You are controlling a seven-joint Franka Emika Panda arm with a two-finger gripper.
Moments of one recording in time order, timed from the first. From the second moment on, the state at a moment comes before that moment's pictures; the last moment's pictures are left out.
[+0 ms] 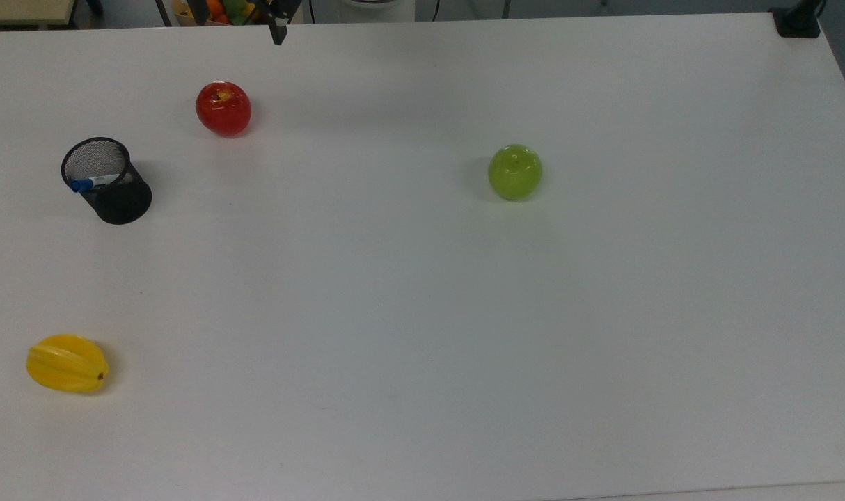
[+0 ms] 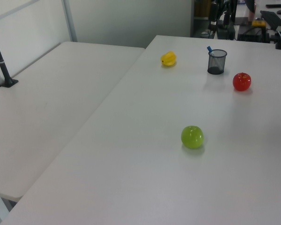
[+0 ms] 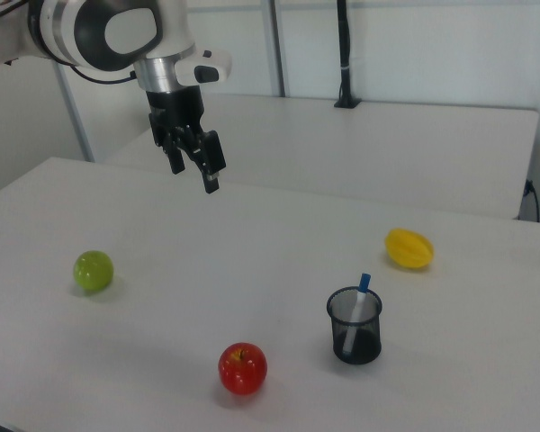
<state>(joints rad) 0.08 0.06 -0.20 -1.56 0.04 1.67 0.13</state>
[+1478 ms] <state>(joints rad) -0.24 0.29 -0.20 -1.67 0.11 2.30 -0.17</state>
